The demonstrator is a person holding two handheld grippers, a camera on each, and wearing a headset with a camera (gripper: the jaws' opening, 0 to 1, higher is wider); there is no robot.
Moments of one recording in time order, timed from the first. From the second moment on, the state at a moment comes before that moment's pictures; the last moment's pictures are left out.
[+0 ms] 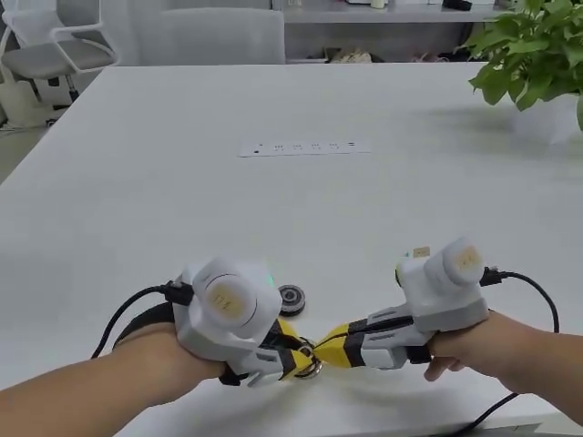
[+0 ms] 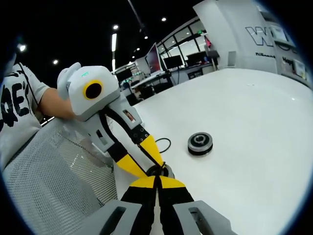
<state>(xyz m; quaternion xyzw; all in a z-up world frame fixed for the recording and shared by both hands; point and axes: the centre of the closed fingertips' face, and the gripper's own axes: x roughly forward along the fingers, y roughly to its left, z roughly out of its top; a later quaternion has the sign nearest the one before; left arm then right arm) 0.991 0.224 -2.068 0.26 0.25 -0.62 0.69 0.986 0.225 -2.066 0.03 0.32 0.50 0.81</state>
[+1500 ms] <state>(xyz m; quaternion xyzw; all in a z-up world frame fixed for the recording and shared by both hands) 0.996 0.271 -2.021 0.19 0.26 -0.62 0.72 0.988 0.225 -2.054 0.05 0.30 0.51 0.81</state>
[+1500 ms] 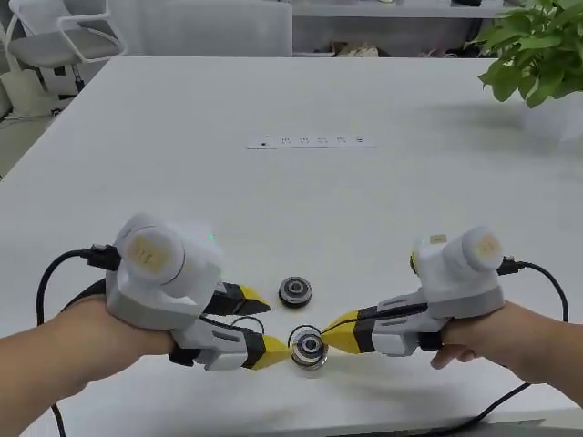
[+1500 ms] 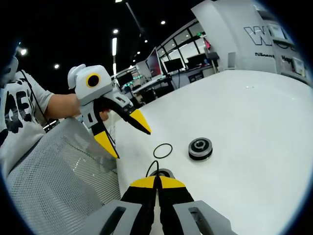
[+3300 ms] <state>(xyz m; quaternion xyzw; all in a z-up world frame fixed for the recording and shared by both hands) 1.011 0.349 -2.003 0.17 0.24 -0.54 0.79 1.013 0.288 -2.046 0.05 0.30 0.53 0.79</state>
